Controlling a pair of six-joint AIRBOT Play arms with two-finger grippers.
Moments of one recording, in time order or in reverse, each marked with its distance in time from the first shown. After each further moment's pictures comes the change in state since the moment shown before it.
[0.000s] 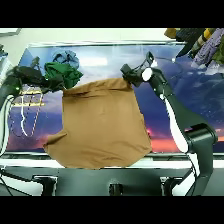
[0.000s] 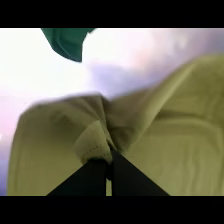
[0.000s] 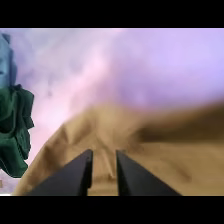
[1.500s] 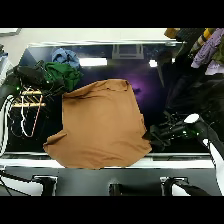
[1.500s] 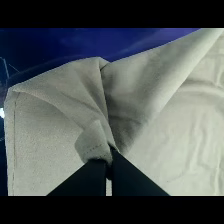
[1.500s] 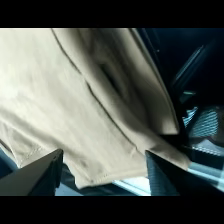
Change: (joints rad) left arm 0.000 0.028 -0.001 0.000 0.118 0.028; right arm -0.430 0.626 -1.124 0.249 0.633 -0.715
